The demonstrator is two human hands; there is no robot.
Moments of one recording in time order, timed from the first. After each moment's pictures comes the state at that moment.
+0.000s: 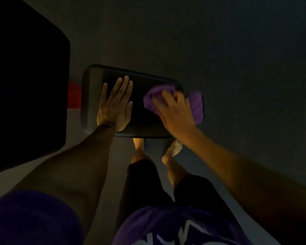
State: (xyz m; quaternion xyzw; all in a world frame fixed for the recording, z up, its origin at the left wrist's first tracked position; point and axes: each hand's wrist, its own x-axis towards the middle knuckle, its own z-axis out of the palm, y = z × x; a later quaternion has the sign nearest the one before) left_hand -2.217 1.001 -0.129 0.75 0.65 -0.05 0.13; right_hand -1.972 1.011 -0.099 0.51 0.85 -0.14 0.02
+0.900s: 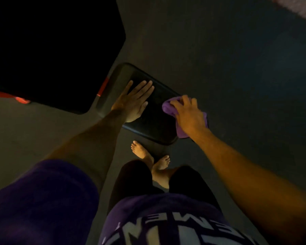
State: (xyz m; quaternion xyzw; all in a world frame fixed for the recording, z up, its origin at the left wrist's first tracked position) left_hand -2.212 1.000 -0.096 0.74 0.65 -0.12 0.13; right_hand -1.966 1.074 -0.062 0.43 0.88 -0.15 0.15
